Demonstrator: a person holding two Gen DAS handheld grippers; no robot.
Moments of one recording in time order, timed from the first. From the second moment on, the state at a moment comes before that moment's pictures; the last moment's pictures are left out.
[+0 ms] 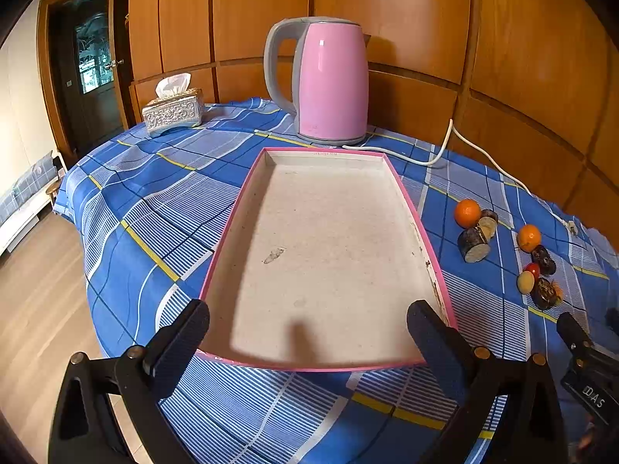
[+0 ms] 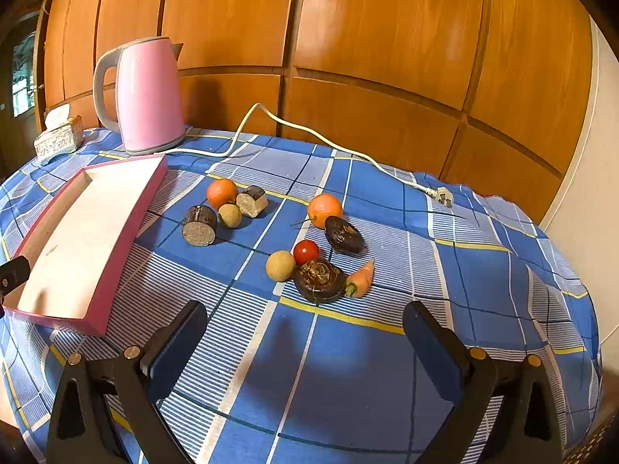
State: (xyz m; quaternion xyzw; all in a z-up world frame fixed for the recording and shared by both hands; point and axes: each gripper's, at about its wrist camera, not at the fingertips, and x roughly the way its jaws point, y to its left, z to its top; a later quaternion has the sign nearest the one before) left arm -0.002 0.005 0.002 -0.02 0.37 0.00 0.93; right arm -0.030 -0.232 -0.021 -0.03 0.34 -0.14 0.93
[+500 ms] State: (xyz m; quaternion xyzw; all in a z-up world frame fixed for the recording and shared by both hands) left arm -0.002 0.005 0.001 -0.02 0.37 0.00 0.93; right arm -0.031 -0.232 -0.021 -0.02 0.34 -0.14 0.93
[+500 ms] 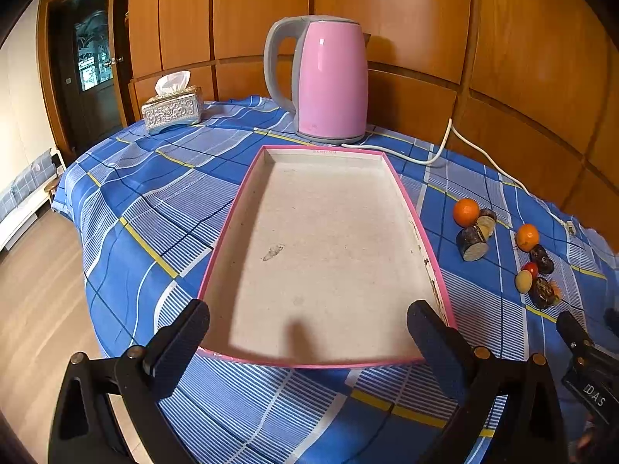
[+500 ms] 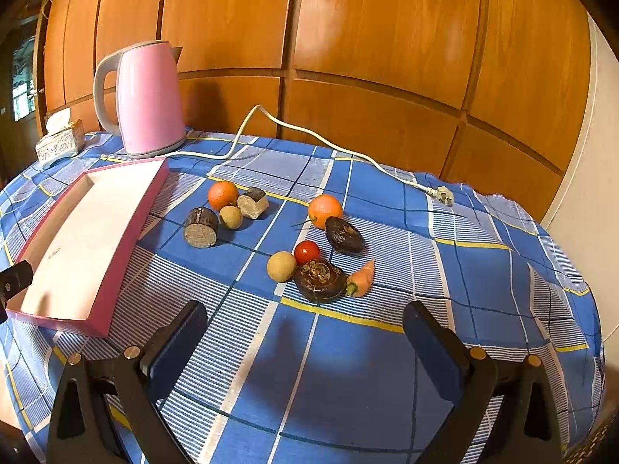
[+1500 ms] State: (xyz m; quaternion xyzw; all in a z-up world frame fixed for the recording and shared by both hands) left arm -0.004 0.006 0.000 -0.02 0.38 -0.01 0.93; right arm -0.034 -0.232 -0.019 -0.02 0.33 -0.14 0.93
